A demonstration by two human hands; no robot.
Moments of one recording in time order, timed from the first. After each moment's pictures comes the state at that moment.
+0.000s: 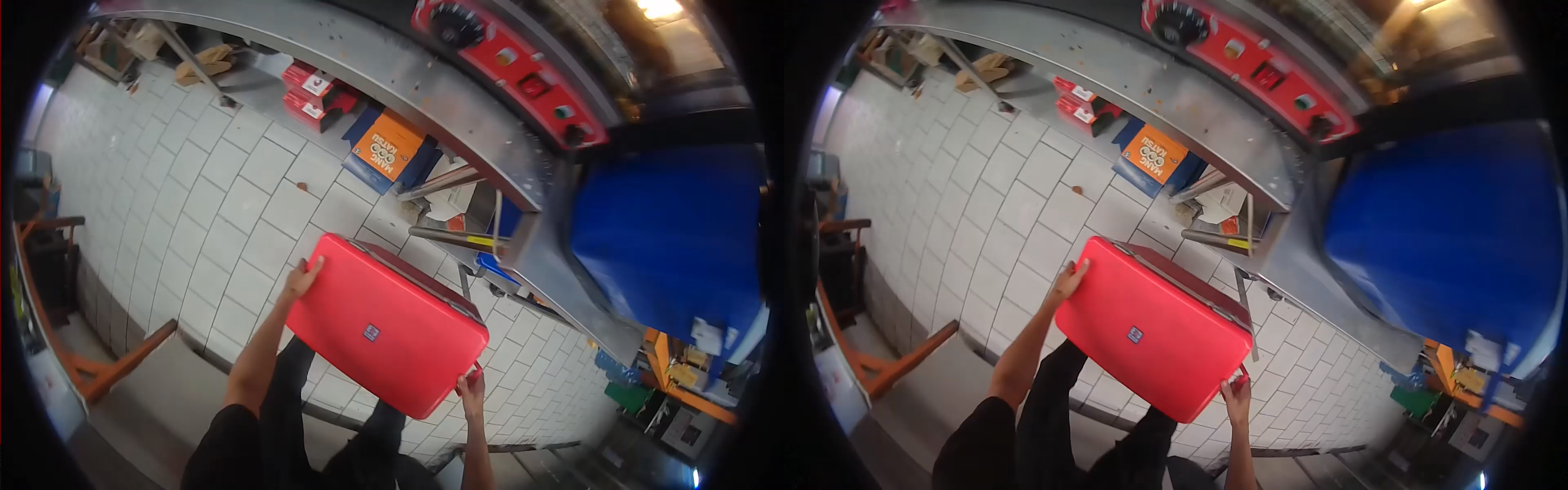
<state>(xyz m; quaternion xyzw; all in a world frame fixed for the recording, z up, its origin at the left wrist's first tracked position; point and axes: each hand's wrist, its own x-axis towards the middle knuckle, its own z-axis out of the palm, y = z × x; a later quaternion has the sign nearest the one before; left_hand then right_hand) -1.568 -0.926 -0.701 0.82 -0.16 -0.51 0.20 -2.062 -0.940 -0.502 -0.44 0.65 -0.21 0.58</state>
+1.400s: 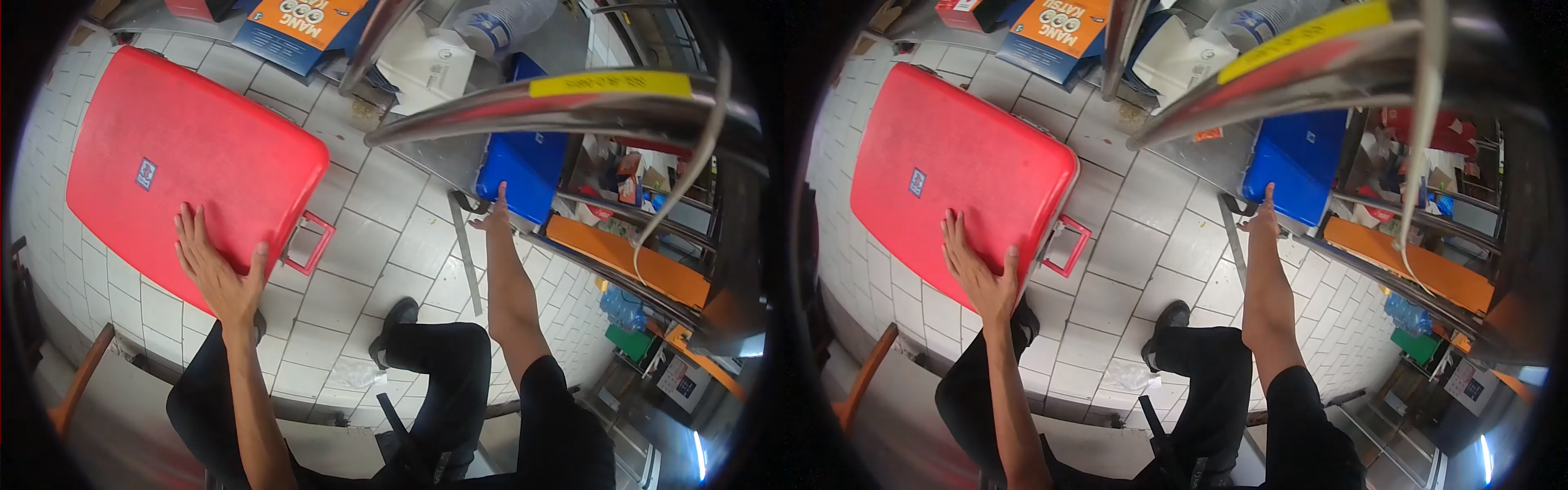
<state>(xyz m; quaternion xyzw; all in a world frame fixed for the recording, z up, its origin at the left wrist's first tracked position) -1.718 -0.945 -0.727 0.90 -0.38 -0.02 0.22 -2.155 -1.276 -0.922 0.07 0.84 -0.28 0.45</state>
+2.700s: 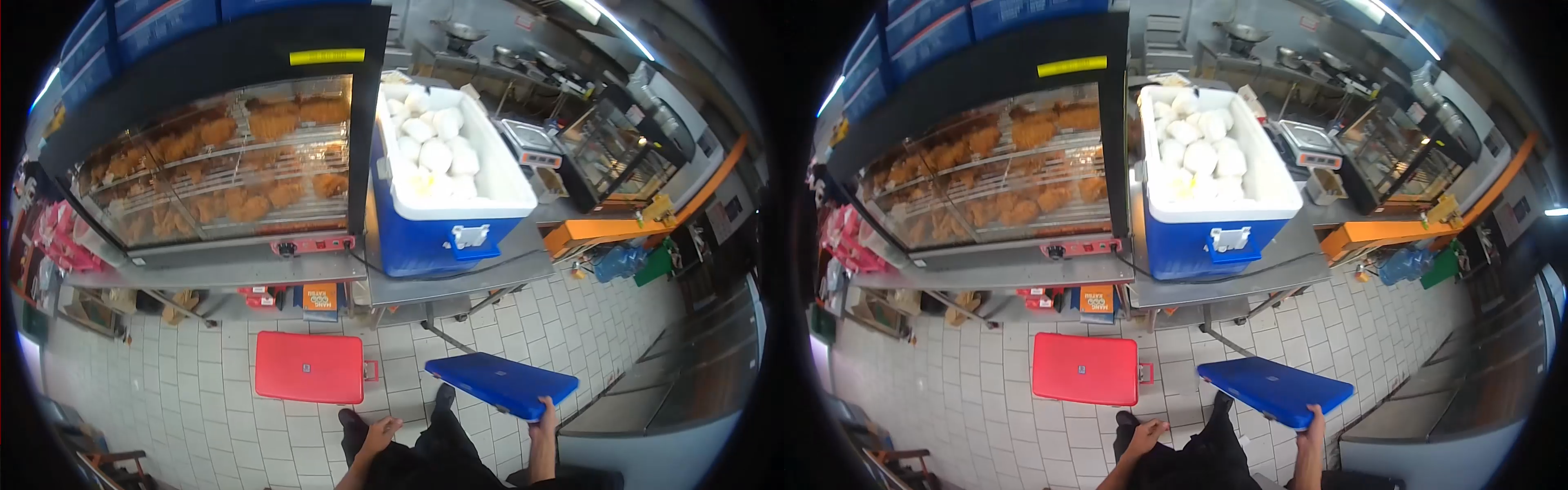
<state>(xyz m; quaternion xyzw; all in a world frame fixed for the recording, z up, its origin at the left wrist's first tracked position) -1.742 -0.799 -0.378 0.52 -0.47 -0.63 0.34 -2.144 -0.794 -0.206 0.03 0.64 -0.64 0.42</state>
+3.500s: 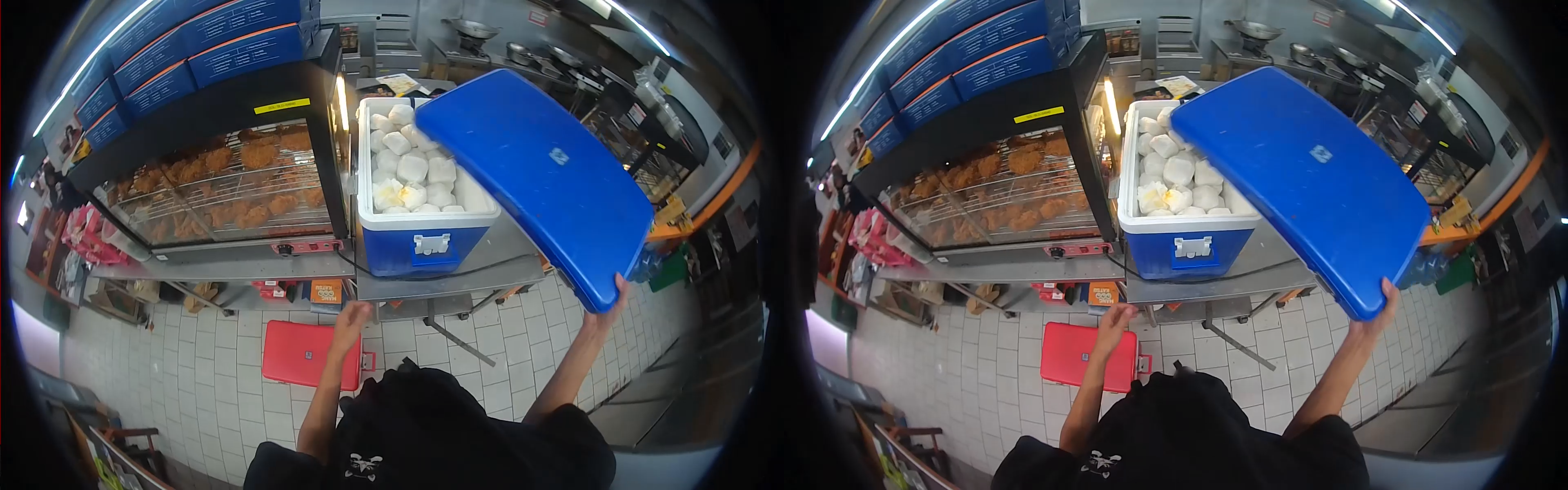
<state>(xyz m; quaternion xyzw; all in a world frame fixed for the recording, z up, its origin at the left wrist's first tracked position) -1.754 -1.053 -0.196 0.50 -0.49 -0.51 0.50 -2.232 -1.032 0.063 -0.24 0.33 -0.83 0.38</state>
